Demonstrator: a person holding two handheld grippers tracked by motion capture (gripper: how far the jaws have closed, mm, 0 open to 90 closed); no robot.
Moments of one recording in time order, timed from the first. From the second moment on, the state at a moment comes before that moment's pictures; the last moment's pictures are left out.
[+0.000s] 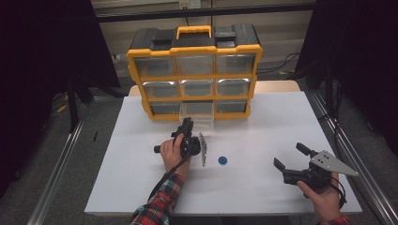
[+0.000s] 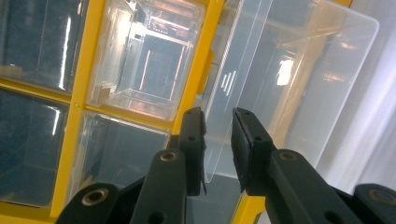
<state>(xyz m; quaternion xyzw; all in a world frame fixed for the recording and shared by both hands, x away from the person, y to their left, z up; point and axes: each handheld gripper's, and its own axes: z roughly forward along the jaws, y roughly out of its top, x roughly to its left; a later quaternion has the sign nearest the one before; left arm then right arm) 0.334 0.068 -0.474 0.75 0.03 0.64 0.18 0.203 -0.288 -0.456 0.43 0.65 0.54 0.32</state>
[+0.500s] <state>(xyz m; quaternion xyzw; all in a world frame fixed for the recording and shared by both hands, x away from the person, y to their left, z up) 0.329 0.066 -0.473 0.74 0.02 0.65 0.17 0.204 -0.287 -0.457 0.43 0.65 0.54 0.32</state>
